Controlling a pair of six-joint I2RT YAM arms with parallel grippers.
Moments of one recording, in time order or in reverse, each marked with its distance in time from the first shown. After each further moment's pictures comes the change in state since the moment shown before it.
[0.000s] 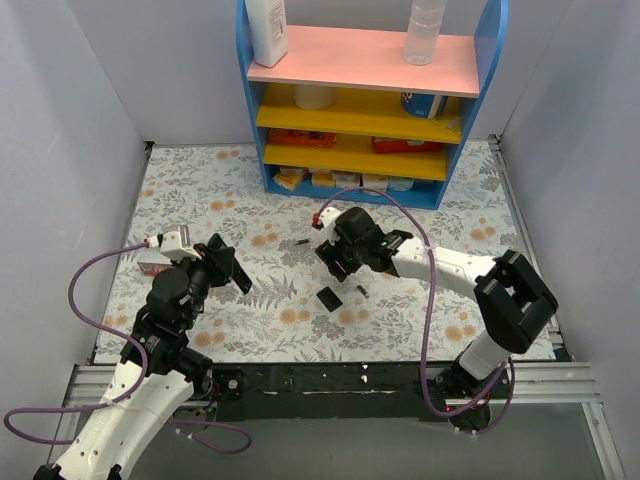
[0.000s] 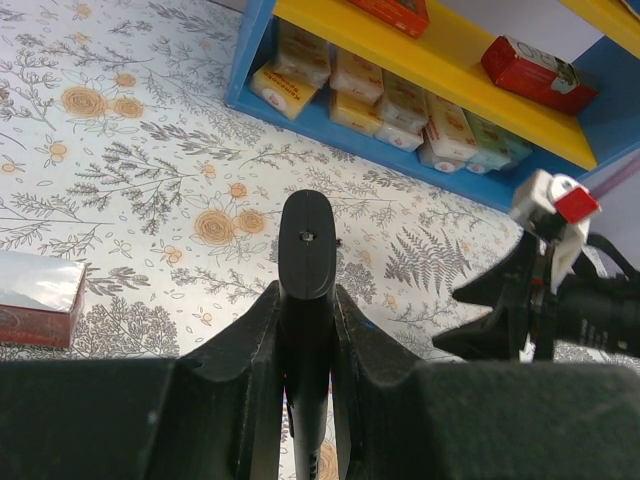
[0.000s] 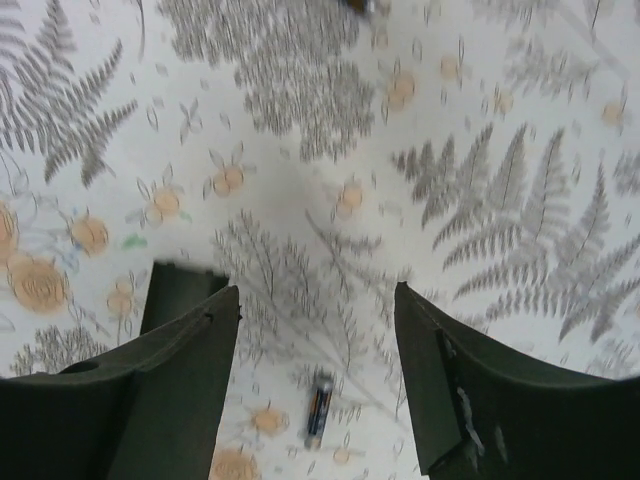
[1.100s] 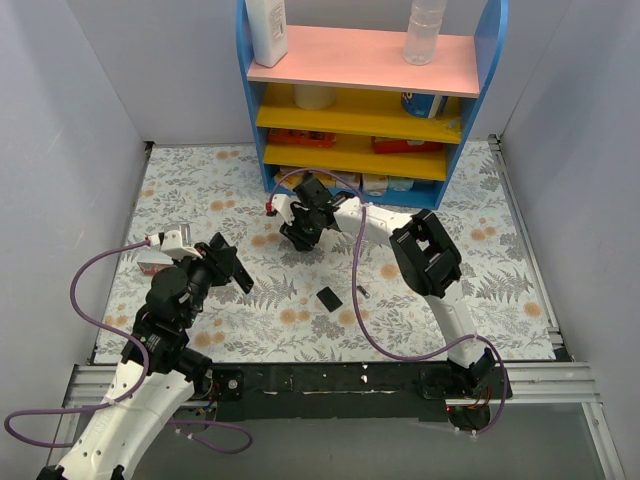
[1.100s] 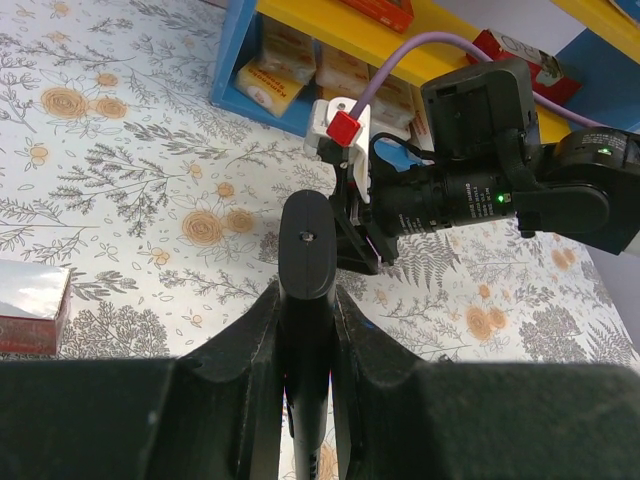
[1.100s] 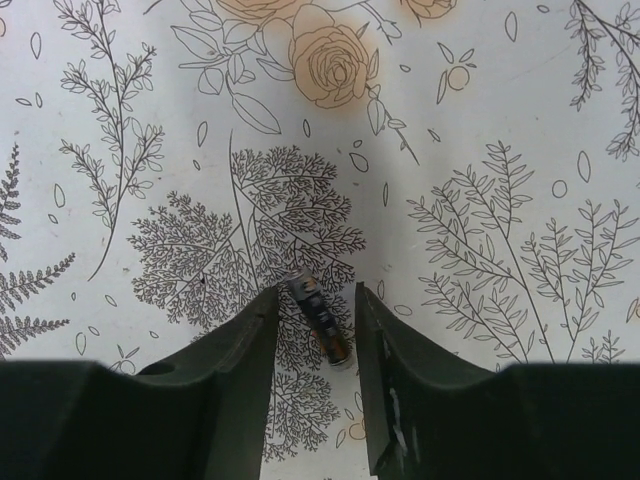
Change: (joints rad) left arm 0.028 0.005 -0.004 0.014 0.062 0.003; right arm -0.052 0.684 0.777 -0.210 -0.317 -0.410
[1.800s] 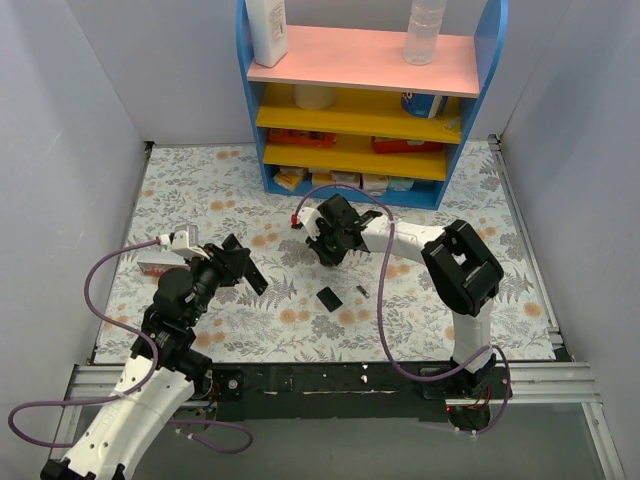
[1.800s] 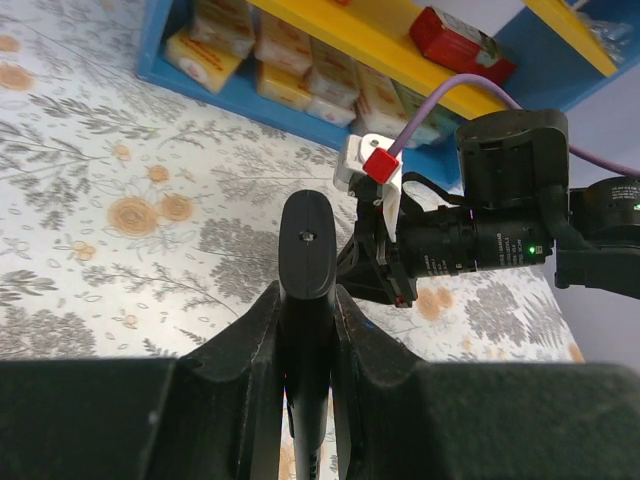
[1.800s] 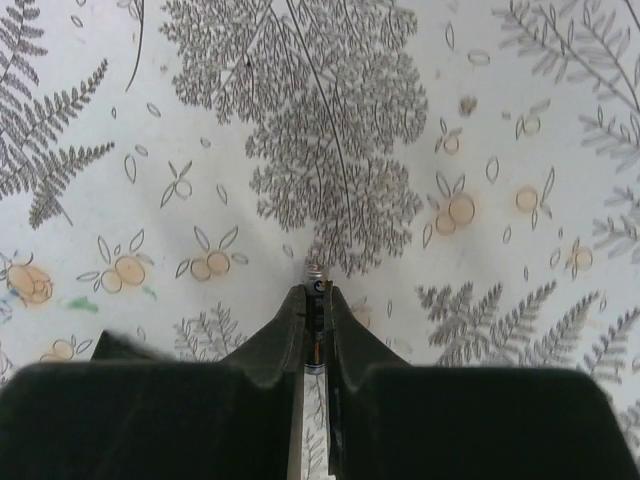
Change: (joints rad) left arm 0.011 0.022 -0.068 0.108 0.112 -0.066; right arm -0.006 -0.274 -0.412 0.121 0.080 0.129
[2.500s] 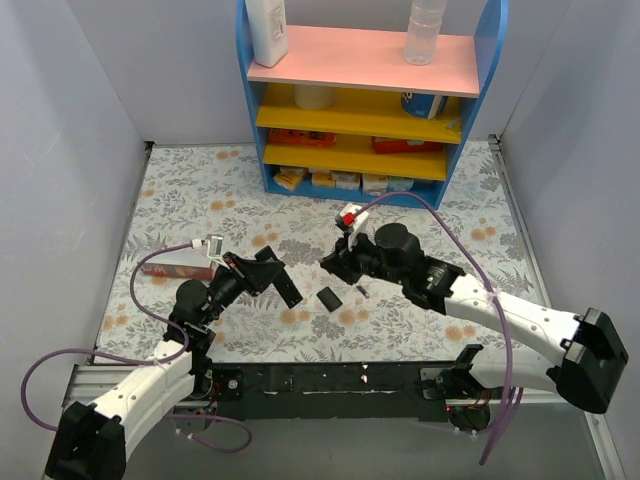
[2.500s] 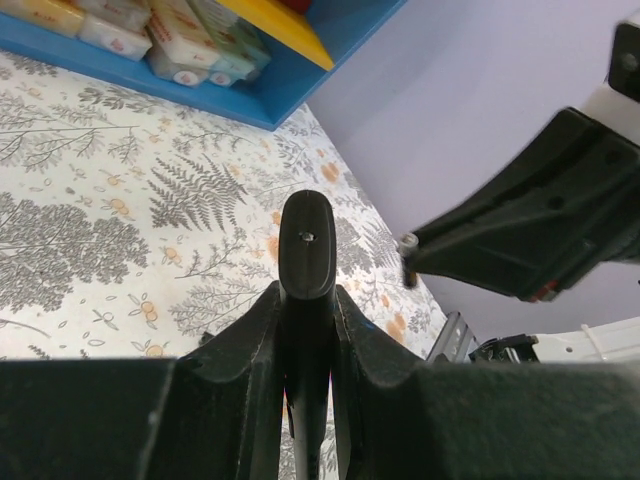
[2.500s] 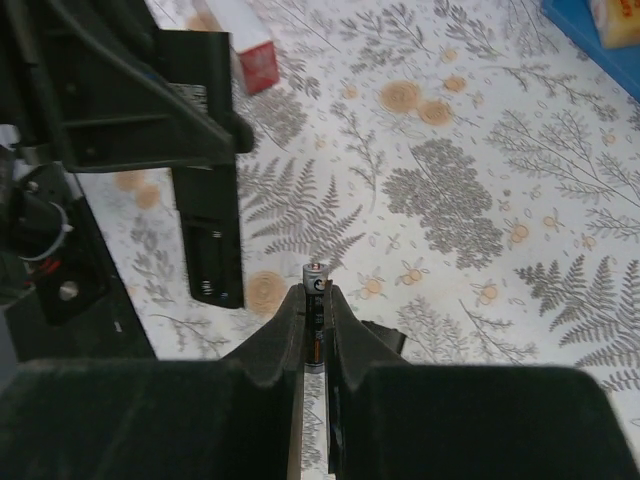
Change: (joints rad) left arm 0.000 0.233 -0.353 0.809 0.412 -0.243; right arm 0.143 -0.791 -0.509 0.337 0.087 0.447
